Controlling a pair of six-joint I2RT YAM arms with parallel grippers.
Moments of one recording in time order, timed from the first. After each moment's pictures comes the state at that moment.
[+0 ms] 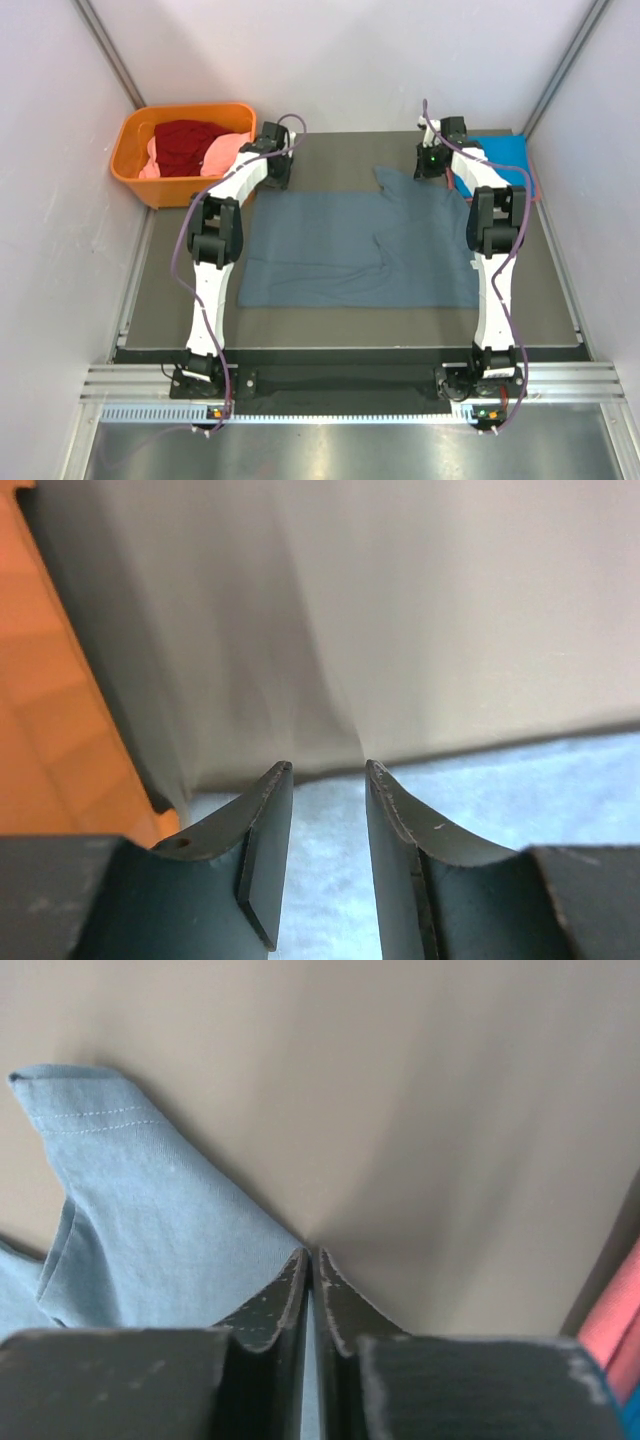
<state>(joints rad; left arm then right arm) -0.24 2.42 2.12 -0.68 -0.06 0.02 0.06 2.46 2.11 -0.54 -0.33 -0.11</state>
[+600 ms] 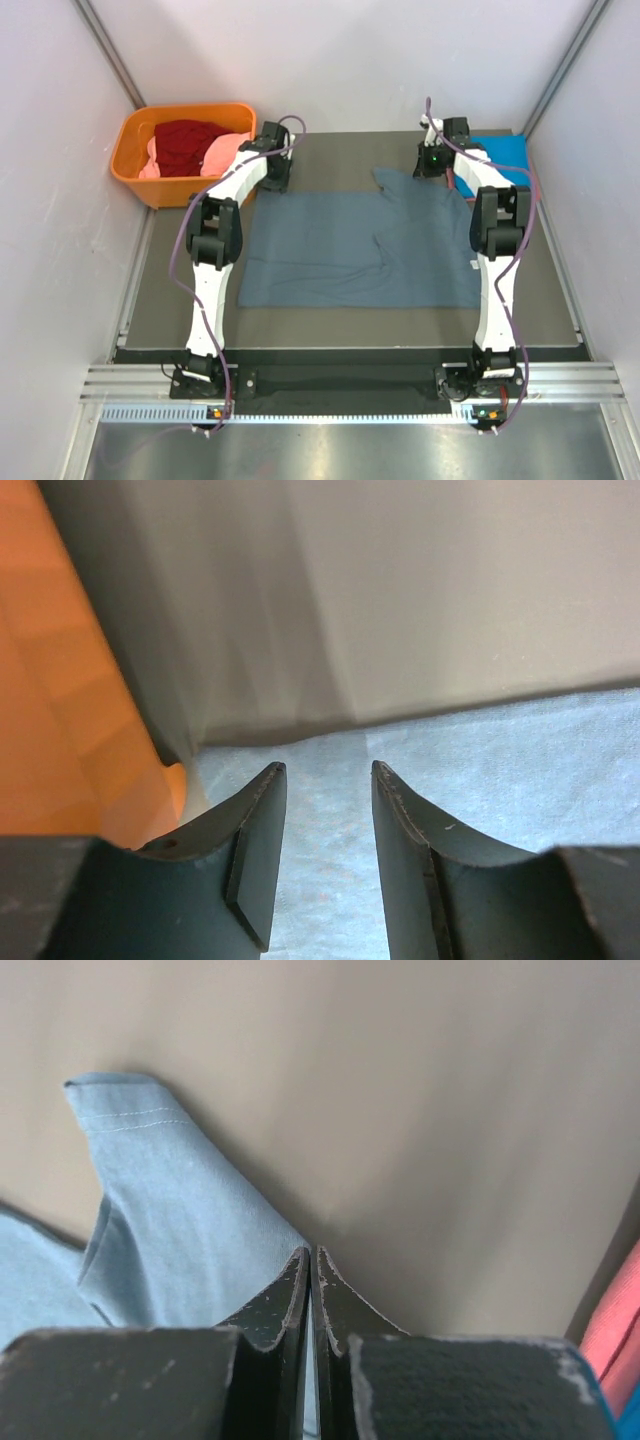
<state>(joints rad) -0.24 2.39 2.12 -0.76 -0.09 0.01 0.06 2.41 2.03 -0.48 -0.37 -0.07</state>
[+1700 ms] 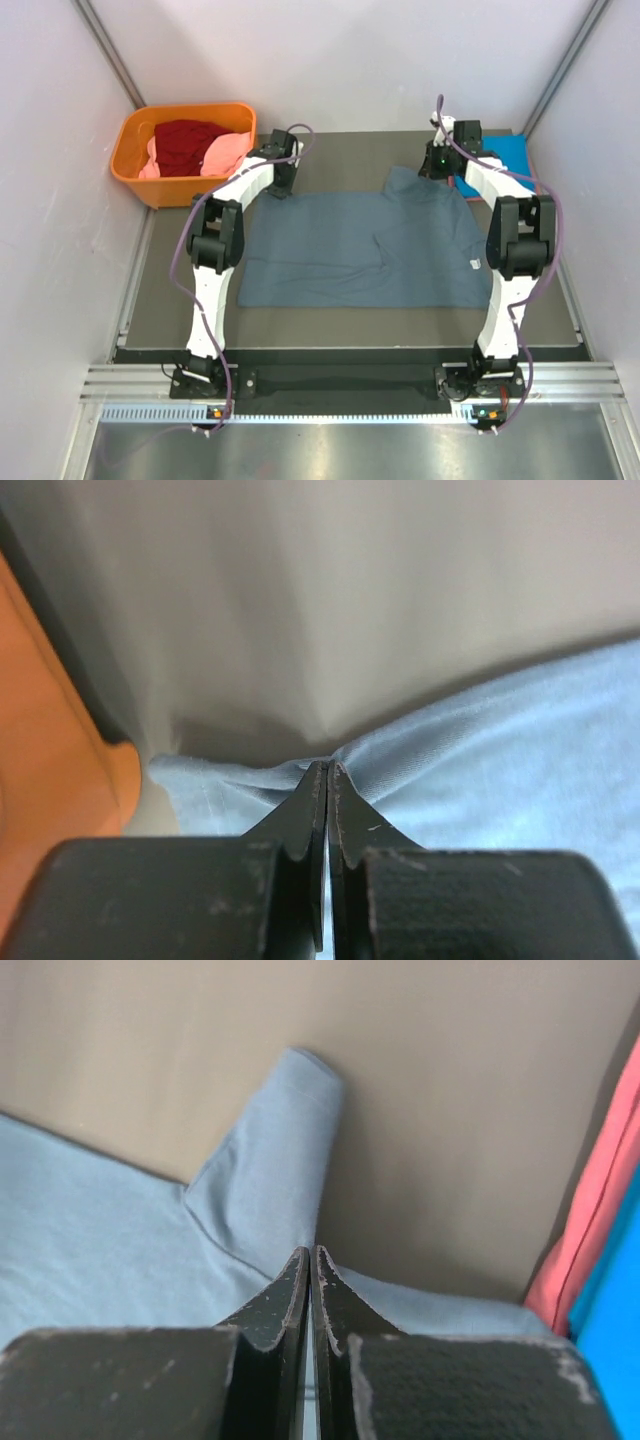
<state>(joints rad) -0.29 2.36 2.01 -0.70 -0.11 0.02 0.06 2.10 1.67 -0.32 -0.36 -0.01</state>
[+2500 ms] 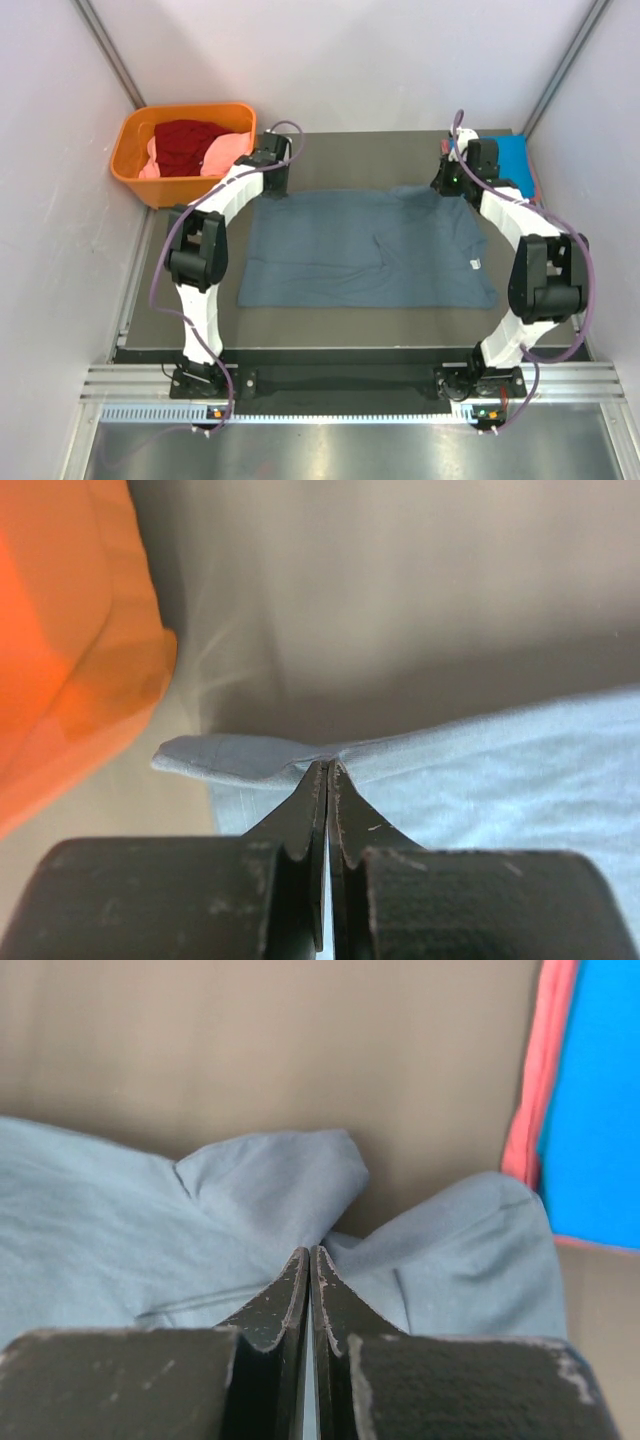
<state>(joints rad) -0.30 2.08 1.71 -0.57 -0.17 -0.12 0.06 1.71 1.24 -0.16 -0.26 0.08</state>
